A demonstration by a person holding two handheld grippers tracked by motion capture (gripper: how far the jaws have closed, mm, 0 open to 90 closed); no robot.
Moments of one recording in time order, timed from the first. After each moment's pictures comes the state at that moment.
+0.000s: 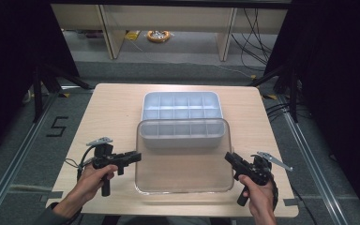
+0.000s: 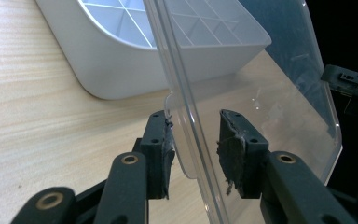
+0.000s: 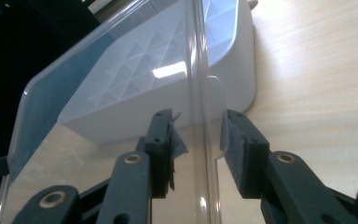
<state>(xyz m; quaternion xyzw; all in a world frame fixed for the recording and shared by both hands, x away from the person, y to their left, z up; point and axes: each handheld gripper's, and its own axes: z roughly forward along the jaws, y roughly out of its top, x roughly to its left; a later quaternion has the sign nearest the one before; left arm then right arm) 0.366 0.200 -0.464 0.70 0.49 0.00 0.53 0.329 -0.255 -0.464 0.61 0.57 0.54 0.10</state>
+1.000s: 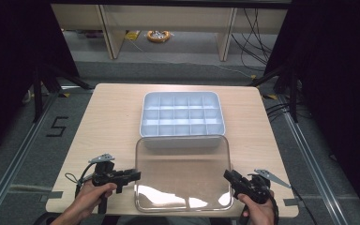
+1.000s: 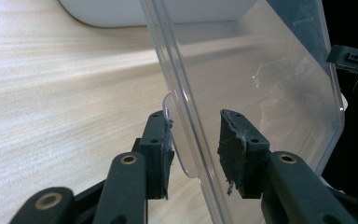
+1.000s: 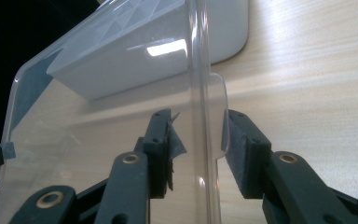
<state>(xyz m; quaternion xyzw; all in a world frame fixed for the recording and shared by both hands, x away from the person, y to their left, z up) 0.334 0.201 -0.494 0.73 0.48 -0.03 0.49 0.290 -0.253 -0.488 0.61 0.59 0.51 0.10</state>
